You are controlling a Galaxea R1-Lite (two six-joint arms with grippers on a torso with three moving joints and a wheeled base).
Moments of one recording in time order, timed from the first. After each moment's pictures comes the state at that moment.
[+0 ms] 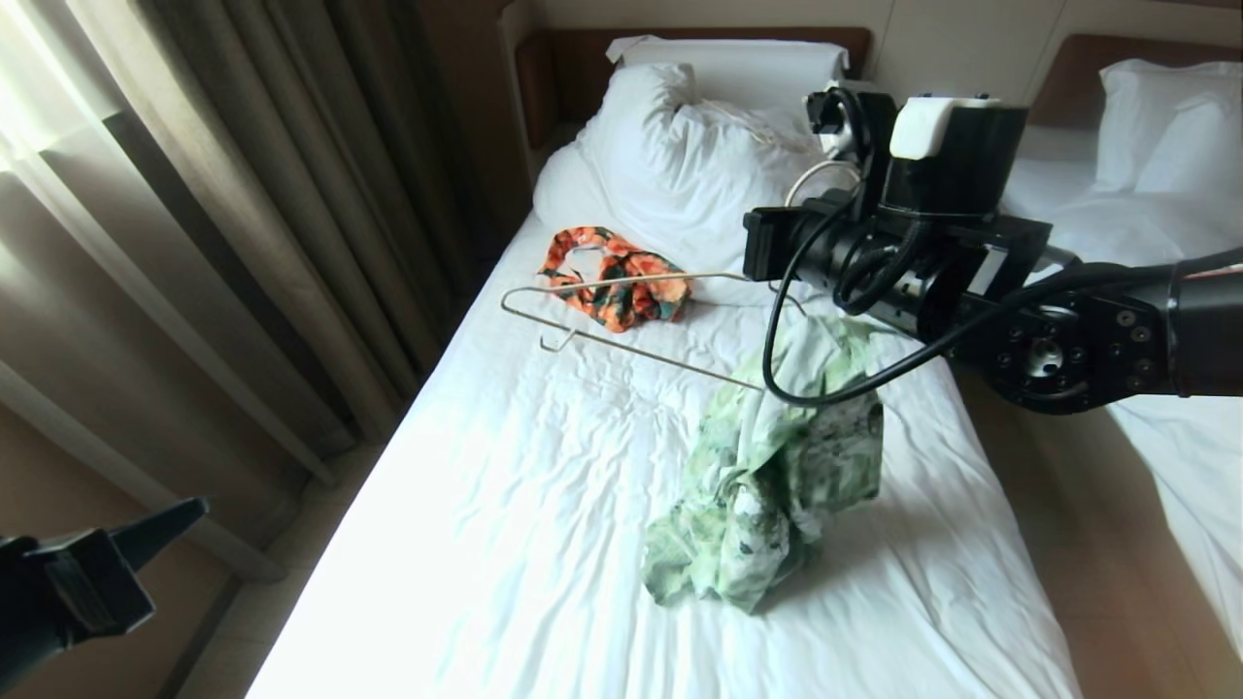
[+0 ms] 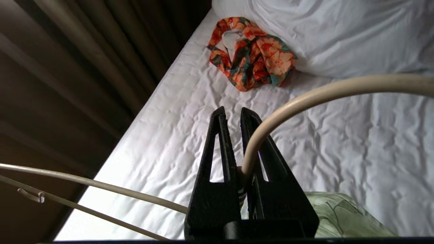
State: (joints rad) left arm 0.13 0.88 -0.36 -0.29 -0.20 -0.19; right arm 0.58 1.93 -1.54 -0.46 -0.20 0.11
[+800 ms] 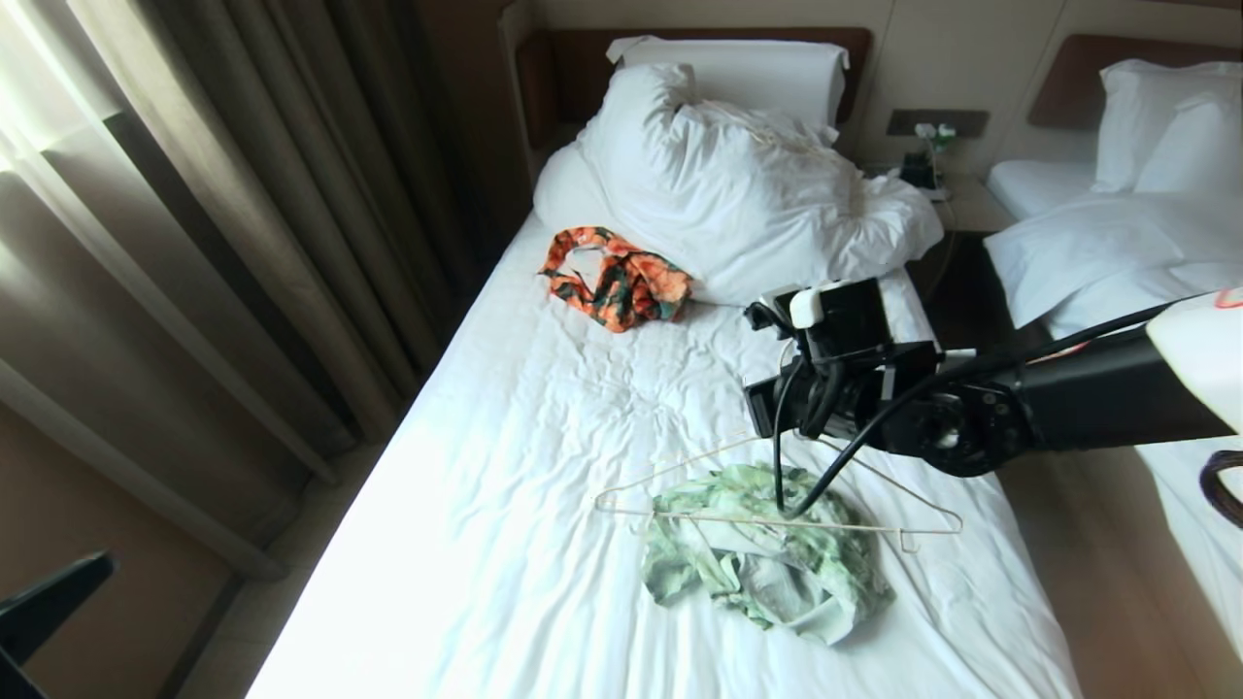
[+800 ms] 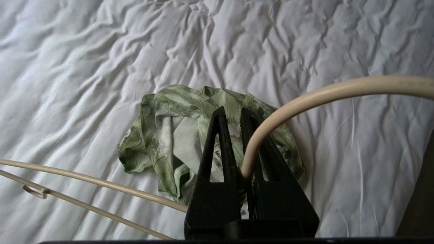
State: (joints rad) left arm 0.15 0.62 -0.38 -0.08 -0.15 -0.20; right arm 0.55 2.08 -1.41 -0.22 -0.28 -0.03
